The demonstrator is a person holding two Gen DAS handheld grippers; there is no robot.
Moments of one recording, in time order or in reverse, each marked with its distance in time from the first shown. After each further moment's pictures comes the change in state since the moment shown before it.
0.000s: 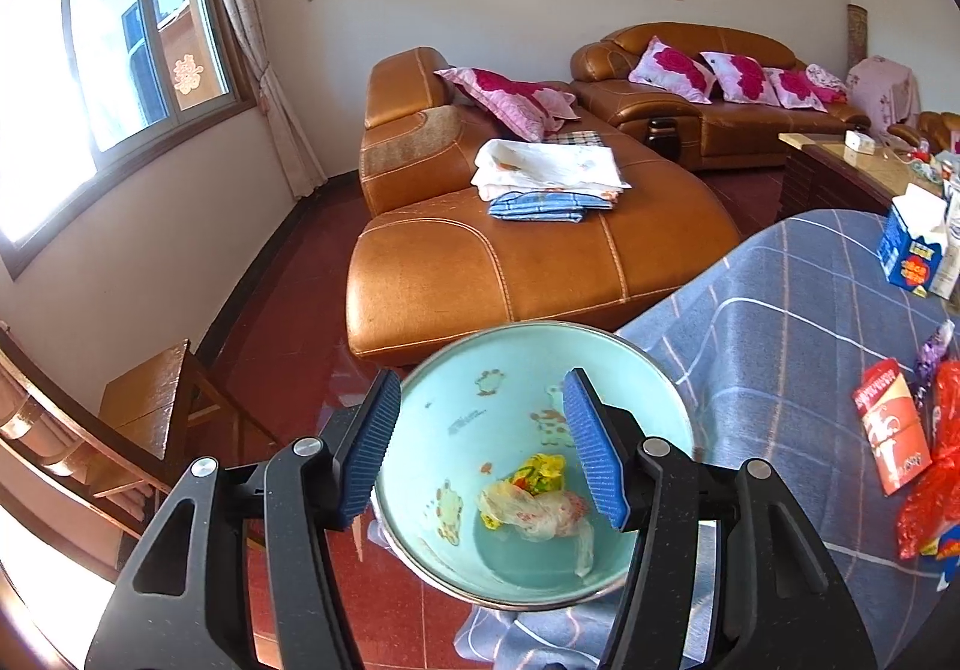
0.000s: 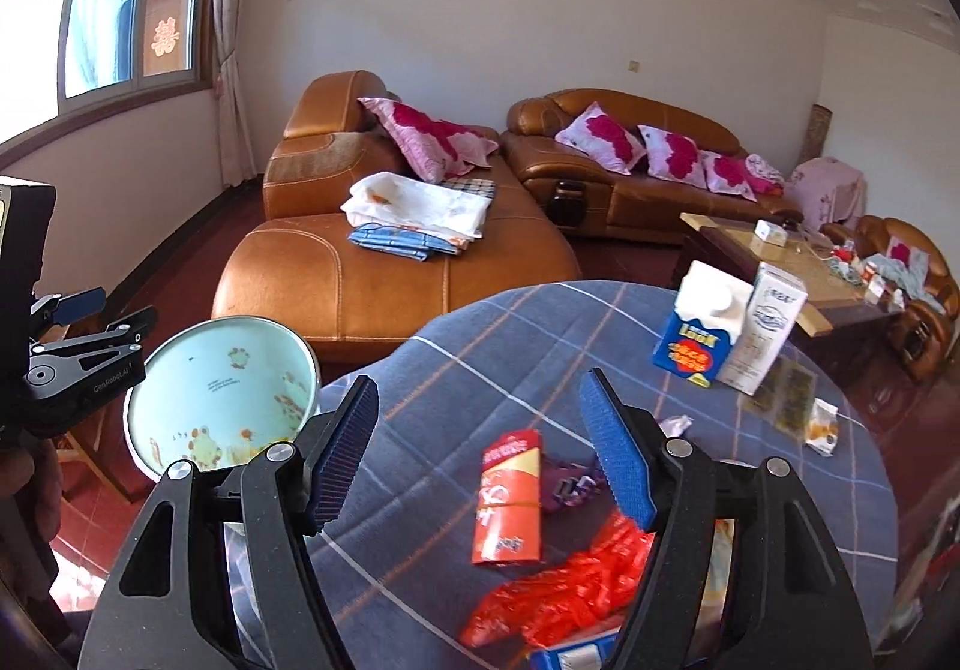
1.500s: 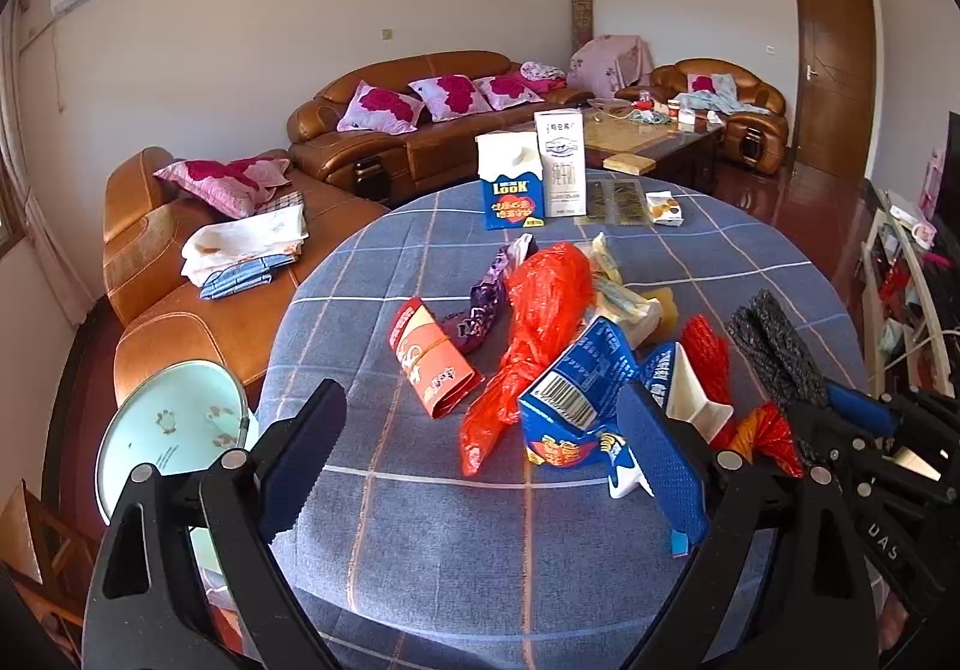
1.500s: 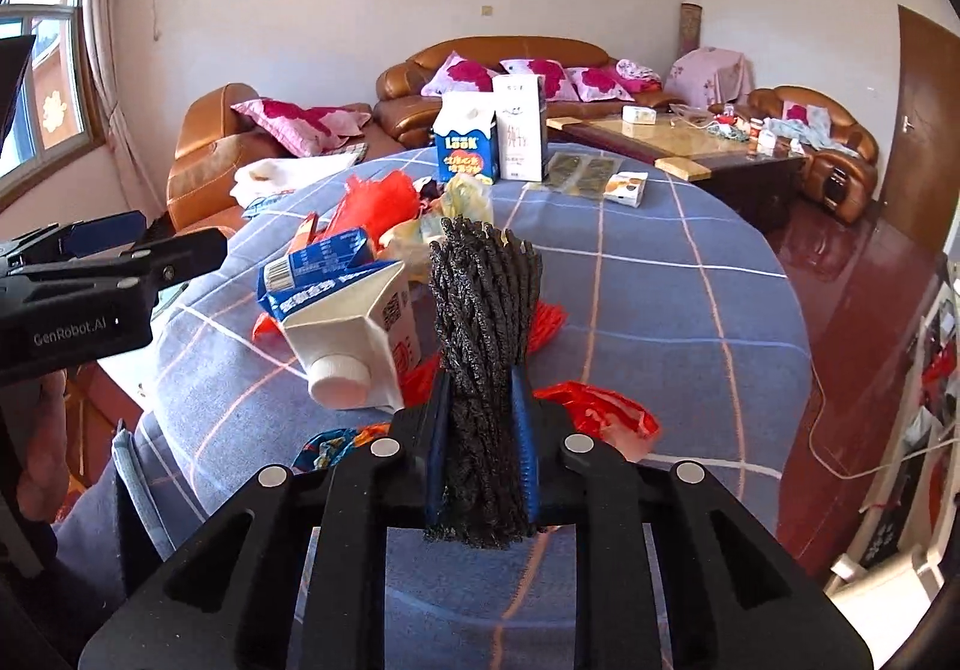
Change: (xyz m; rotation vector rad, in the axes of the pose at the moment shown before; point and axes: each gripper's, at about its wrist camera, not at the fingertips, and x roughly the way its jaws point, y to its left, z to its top) left arm -0.130 -0.186 -0.071 0.329 -0.143 -0.567; right arm -0.107 -0.112 -0.174 0.283 0.066 -0.164
